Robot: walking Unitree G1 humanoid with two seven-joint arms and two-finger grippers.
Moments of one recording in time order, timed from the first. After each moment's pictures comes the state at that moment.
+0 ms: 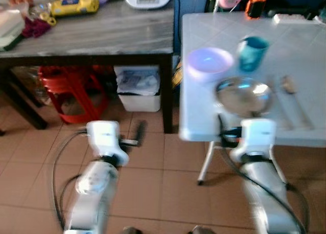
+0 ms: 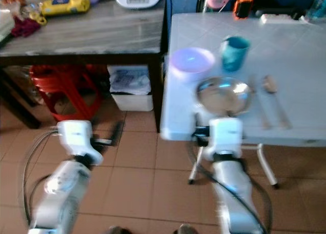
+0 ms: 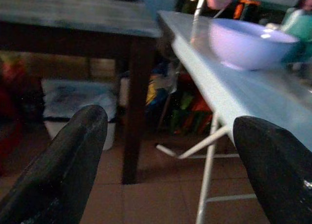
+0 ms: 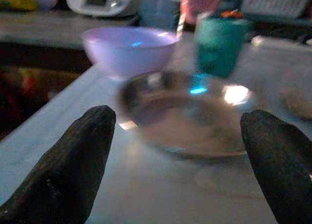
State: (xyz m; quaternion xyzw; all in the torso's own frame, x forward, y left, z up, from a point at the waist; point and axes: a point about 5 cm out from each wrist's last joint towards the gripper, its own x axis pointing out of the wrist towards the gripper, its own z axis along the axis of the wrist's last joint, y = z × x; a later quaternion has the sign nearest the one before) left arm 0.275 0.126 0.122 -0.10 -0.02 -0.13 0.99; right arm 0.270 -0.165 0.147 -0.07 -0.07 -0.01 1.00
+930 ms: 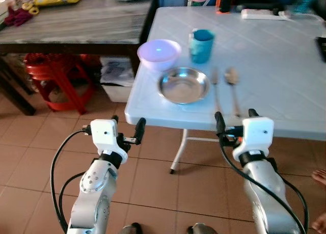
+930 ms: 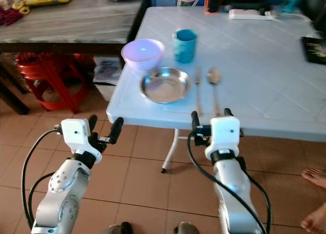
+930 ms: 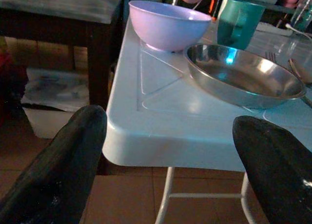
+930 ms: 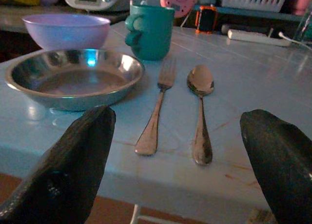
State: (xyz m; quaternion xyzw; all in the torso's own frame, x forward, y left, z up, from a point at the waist) left arm 0.276 0.132 0.124 -0.10 -0.03 -0.11 0.99; right arm 0.265 -0.154 0.148 -0.06 -0.08 0.03 0.99
